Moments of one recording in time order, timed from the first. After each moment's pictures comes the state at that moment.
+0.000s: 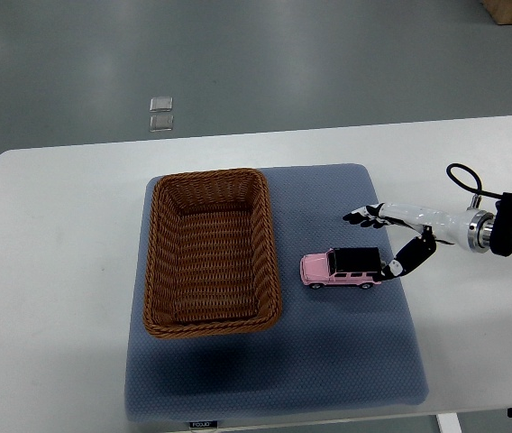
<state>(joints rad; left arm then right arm) -0.06 0.00 -0.08 -0.14 0.11 -0.12 0.02 0.74 -0.78 0.30 1.45 -1.06 0.12 0.02</state>
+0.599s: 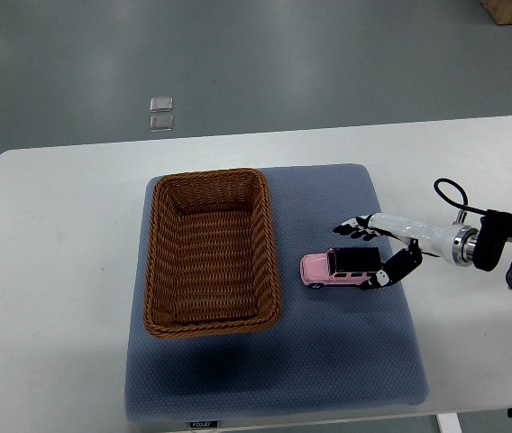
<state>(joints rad) -0.06 0.00 -0.08 -0.14 0.11 -0.12 0.02 0.69 -0.71 0.30 1.42 -1.10 0.06 0.02</state>
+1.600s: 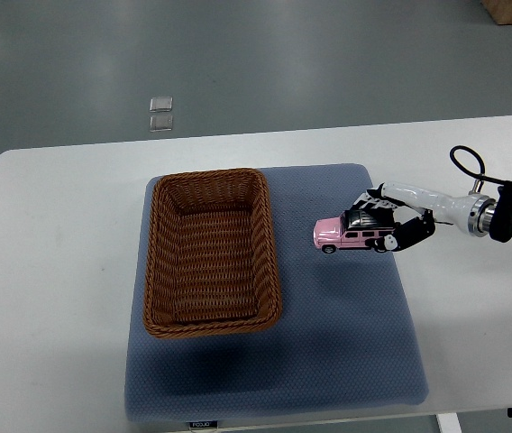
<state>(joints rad) -0.06 0.00 -0.08 -0.14 0.11 -0.12 0.02 0.78 -0.78 0.31 1.41 -1.15 0.05 0.07</state>
